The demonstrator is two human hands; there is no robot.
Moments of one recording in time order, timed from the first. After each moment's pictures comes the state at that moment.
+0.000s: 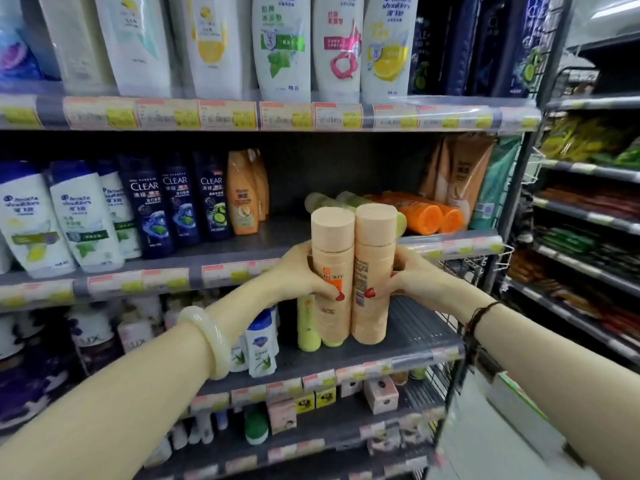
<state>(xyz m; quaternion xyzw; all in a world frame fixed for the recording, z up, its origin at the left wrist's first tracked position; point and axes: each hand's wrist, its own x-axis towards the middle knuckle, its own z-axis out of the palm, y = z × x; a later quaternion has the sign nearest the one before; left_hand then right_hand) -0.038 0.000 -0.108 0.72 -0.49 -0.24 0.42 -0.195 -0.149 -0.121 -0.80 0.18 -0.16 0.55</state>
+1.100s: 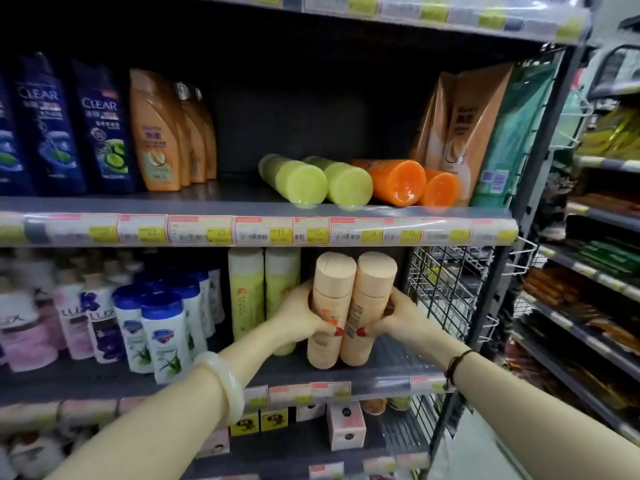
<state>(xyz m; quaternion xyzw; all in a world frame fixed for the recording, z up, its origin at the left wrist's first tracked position) -0.055 -0.169 -0.281 0.78 -0.38 -0.19 0.46 -0.186 -0.312 -0.285 -0.78 0.22 -0.18 0.55</state>
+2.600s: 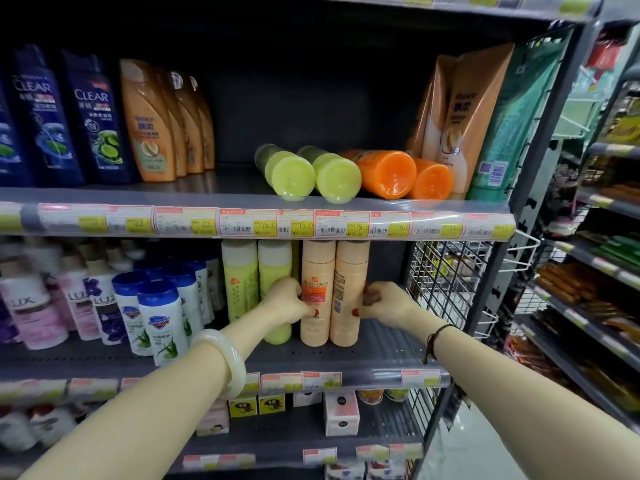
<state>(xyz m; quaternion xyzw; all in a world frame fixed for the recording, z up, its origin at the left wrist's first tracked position) -0.051 -0.185 -0.276 0.88 -0.31 -0.15 0.32 -0.165 -0.343 -0.284 -0.89 0.28 -0.08 0.36</state>
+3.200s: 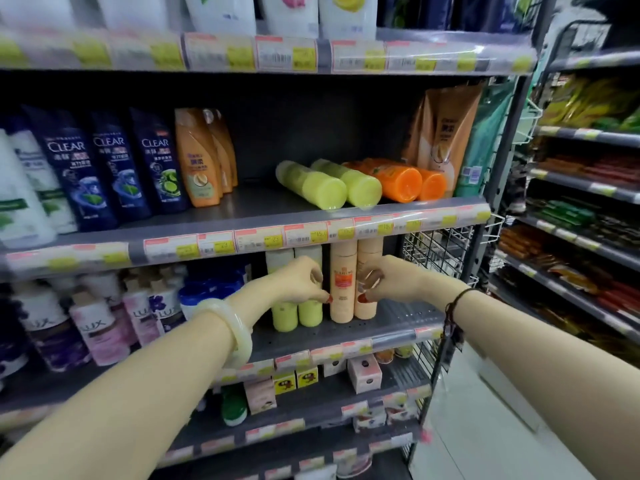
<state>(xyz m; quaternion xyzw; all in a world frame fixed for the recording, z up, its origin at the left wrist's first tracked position) -0.052 -0.079 -0.184 0.83 -0.49 -0.19 0.20 -0.199 -0.205 -0.180 -0.93 0.25 -0.02 0.27</state>
